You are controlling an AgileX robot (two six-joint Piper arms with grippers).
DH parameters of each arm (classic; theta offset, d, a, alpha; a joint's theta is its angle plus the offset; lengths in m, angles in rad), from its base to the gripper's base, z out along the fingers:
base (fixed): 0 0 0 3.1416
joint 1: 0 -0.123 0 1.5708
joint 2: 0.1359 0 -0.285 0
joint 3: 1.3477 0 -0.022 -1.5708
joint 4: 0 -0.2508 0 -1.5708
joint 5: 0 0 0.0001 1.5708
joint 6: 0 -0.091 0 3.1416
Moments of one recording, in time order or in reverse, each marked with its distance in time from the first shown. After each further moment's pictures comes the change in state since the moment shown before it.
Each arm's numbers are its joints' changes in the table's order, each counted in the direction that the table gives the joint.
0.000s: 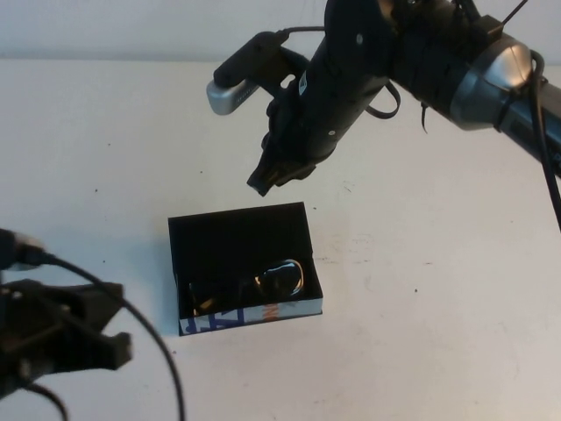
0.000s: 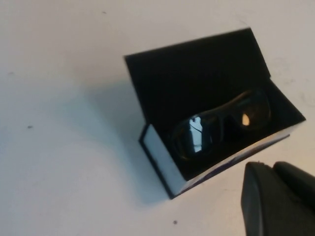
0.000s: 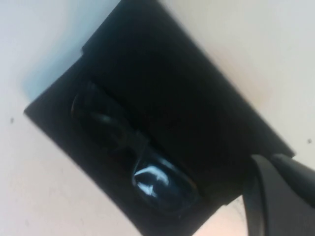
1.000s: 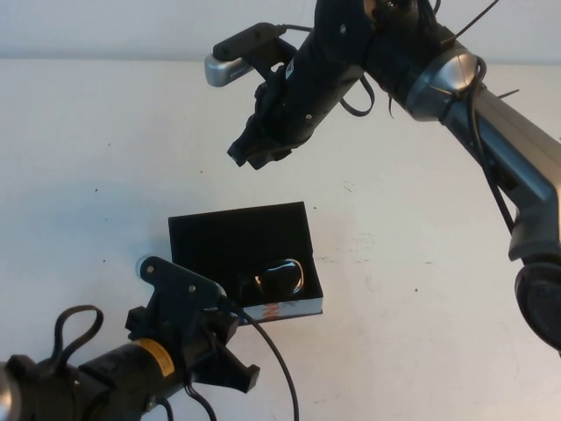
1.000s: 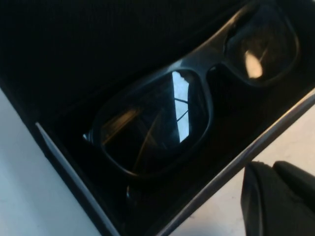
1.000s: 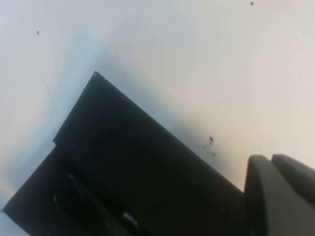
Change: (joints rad) right arm 0.067 0.268 -0.364 -0.131 -0.075 -0.059; left arm 0.324 0.789 -0.020 -0.156 0.703 0.105
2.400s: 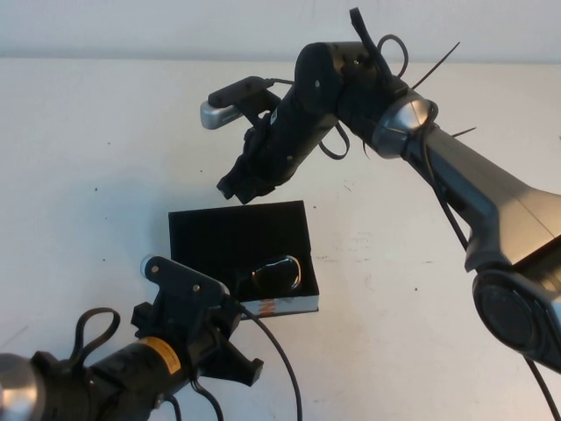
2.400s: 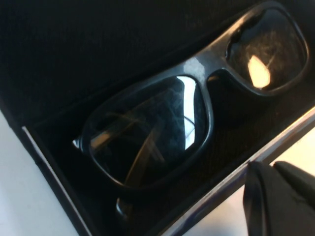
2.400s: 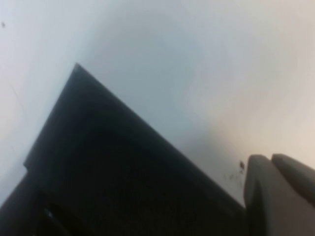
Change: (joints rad) right arm 0.002 0.153 -0.019 -0.064 0.073 -0.004; left arm 0.000 0.085 -0.006 0.002 0.117 0.000
